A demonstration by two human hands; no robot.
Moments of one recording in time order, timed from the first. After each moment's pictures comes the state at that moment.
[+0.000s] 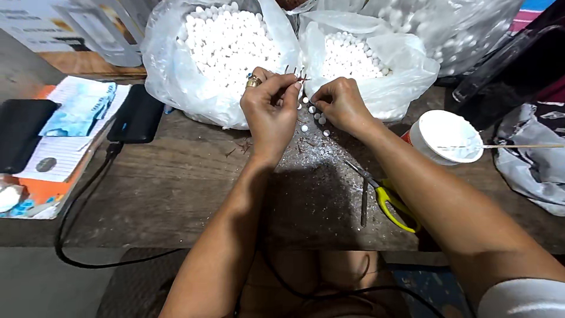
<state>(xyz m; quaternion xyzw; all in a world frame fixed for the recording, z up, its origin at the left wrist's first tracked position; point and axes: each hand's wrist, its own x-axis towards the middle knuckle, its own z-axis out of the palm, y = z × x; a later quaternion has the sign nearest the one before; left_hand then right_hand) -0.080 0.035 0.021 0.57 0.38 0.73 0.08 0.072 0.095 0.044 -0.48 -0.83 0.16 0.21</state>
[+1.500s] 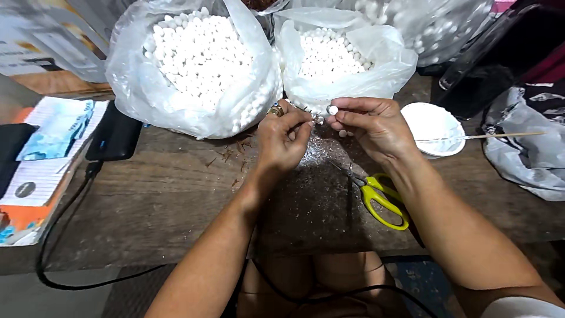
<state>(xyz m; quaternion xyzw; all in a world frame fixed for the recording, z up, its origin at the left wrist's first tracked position) -0.051 0.016 0.004 0.71 0.39 0.57 0.11 0.135 0.033 0.037 -0.38 -0.53 0.55 0.53</state>
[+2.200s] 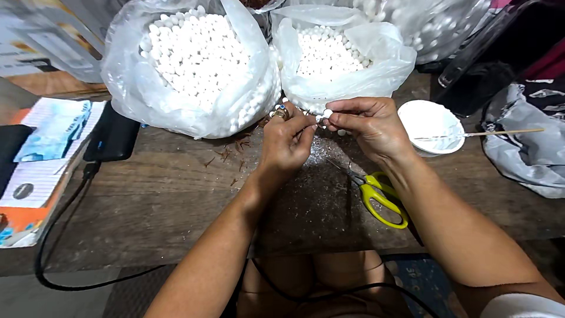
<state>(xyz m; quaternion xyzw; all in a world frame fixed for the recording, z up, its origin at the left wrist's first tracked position) -0.046 0.016 0.000 0.74 0.36 0.56 0.06 0.135 0.035 0.031 -0.37 -0.57 0.52 0.52</state>
